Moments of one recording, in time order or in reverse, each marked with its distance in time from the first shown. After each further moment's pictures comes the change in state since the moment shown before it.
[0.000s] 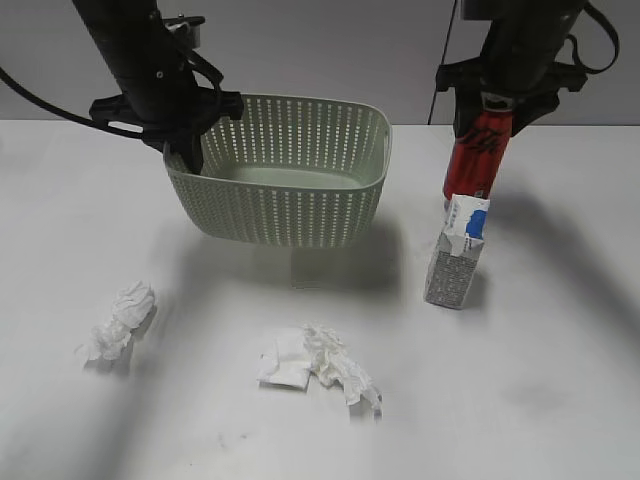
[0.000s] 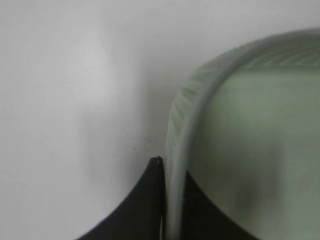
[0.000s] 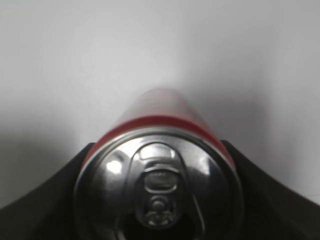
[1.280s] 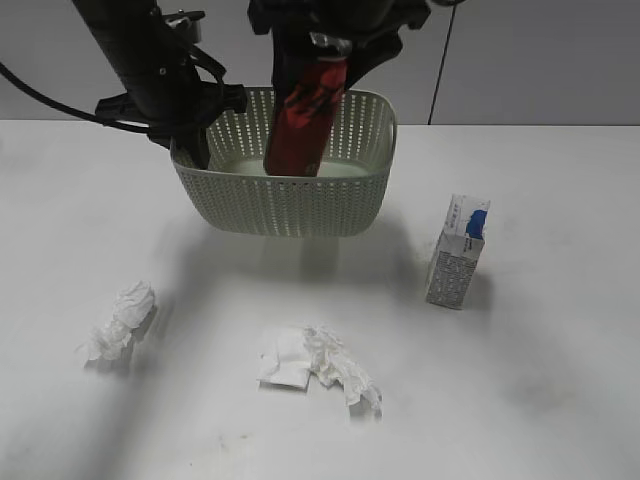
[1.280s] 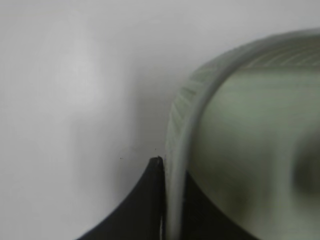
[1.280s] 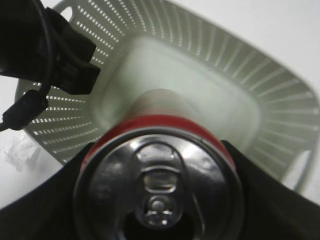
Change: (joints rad) left arm 0.007 0.000 0.000 -0.038 -0.035 0.001; right arm 0.355 -0.078 -0.162 0.173 0.105 -0.088
